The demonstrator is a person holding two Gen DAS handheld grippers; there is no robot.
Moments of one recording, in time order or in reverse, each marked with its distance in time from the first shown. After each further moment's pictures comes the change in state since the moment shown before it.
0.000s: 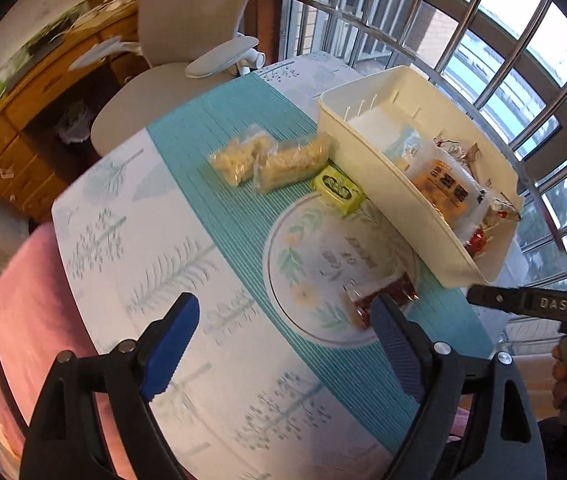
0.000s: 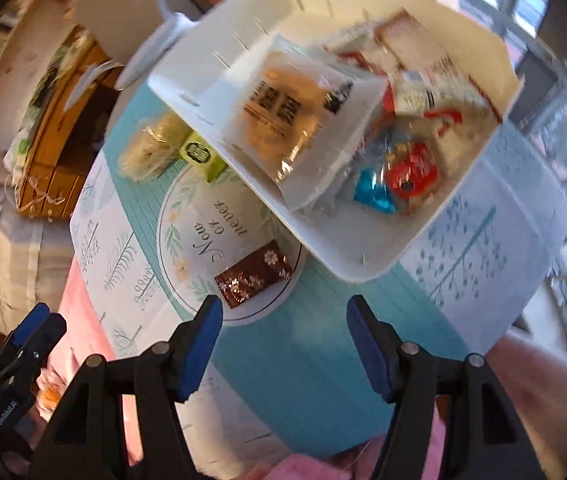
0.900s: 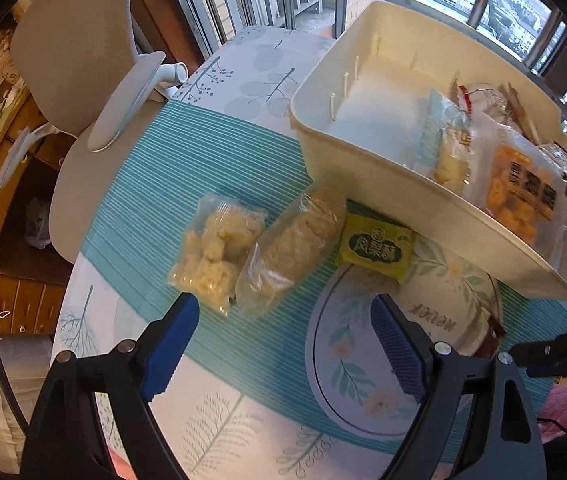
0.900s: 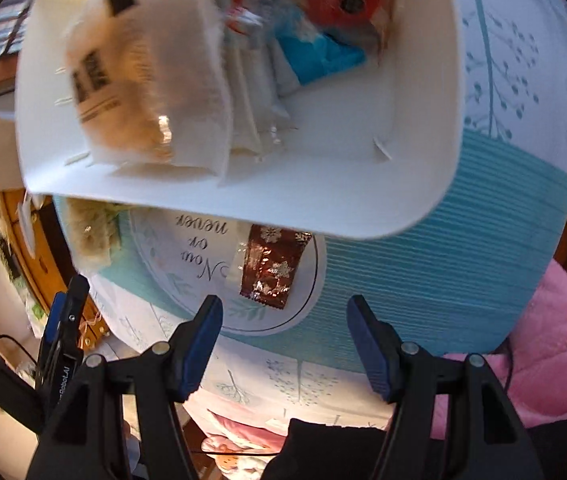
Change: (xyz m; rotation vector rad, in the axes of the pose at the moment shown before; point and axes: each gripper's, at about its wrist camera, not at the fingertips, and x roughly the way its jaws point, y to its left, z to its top) left arm 0.134 -0.023 0.115 0.408 0.093 0.039; right arm 0.082 -0.022 0.002 0.704 0.233 0.131
